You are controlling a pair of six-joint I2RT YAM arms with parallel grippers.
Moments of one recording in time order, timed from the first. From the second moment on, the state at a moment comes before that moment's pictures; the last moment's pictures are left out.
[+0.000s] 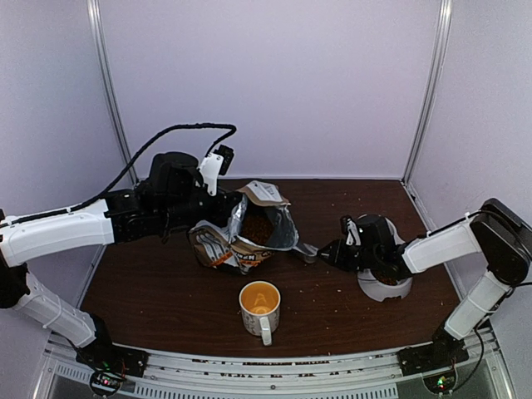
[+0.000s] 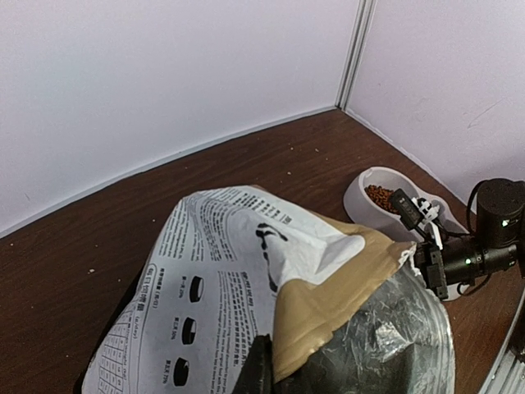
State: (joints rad) left arm -0.93 1.35 1.12 -0.14 -0.22 -0.22; right arm 0.62 1.59 0.59 0.42 -0.18 0.83
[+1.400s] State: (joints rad) left arm -0.92 1.33 1.20 -0.31 -0.13 -0.18; right arm 0.77 1.15 0.98 -0.19 0.00 0.48
